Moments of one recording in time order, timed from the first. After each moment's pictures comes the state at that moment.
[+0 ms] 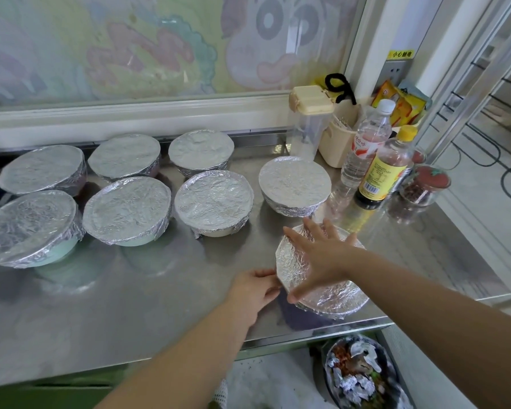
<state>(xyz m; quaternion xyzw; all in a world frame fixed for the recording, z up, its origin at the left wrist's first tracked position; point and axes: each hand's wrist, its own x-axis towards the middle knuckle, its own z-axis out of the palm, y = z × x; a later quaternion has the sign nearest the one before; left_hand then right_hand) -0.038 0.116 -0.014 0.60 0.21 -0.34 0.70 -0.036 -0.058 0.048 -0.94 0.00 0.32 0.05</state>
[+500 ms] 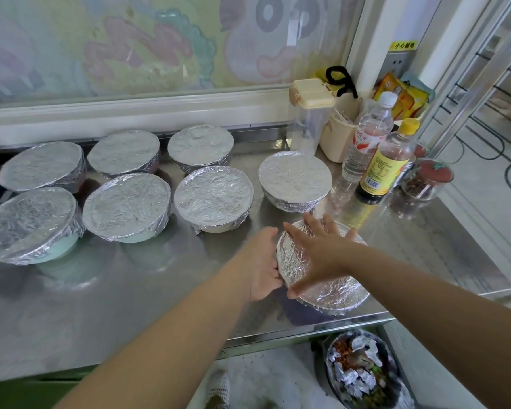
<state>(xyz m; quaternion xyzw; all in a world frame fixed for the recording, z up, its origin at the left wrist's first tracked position) -0.025 0.106 0.075 0.54 0.18 -0.48 0.67 -0.036 -0.058 0.046 -0.95 0.00 0.32 0.06</state>
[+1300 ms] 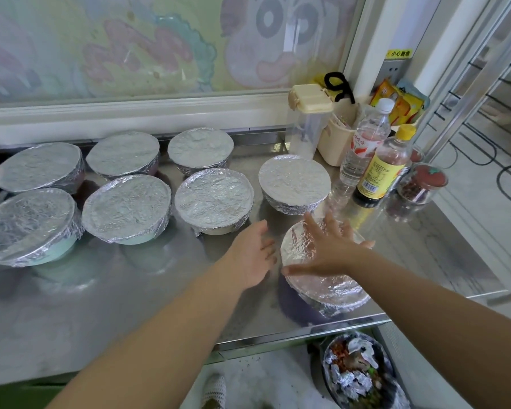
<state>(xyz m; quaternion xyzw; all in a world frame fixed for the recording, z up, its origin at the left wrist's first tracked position) 0.006 0.109 0.040 0.47 0.21 -0.39 0.76 -0.037 -0.064 0.040 -0.95 0.12 0.28 0.11</state>
